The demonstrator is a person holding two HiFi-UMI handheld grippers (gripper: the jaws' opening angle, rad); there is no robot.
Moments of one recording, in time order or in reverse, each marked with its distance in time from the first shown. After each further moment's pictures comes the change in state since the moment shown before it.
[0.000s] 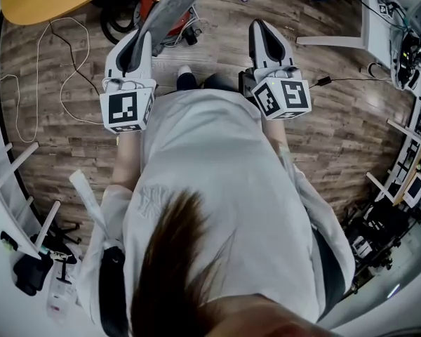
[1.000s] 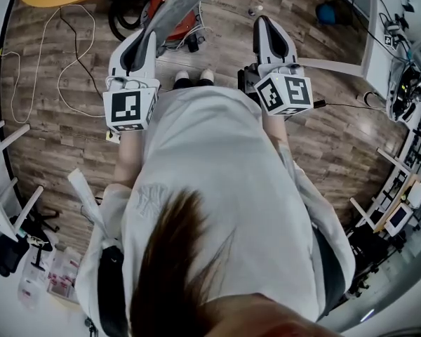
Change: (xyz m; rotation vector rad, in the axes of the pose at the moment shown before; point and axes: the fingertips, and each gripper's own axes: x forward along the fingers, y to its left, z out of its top) left arm 0.010 -0.002 0.010 -0.020 0.002 0.117; right arm 0.043 -0.021 0.020 0.002 -0.020 0.114
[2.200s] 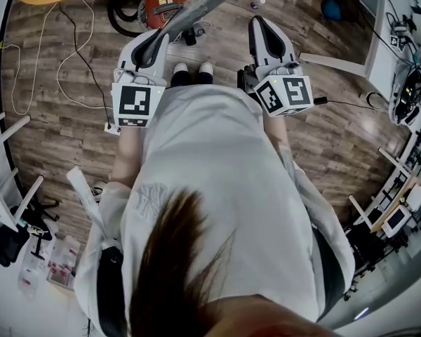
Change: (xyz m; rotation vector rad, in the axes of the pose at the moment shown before) left arm 0.030 -0.051 -0.027 0.135 0.162 -0.147; right arm 0.000 -0.016 -0.018 0.020 0.053 0.098
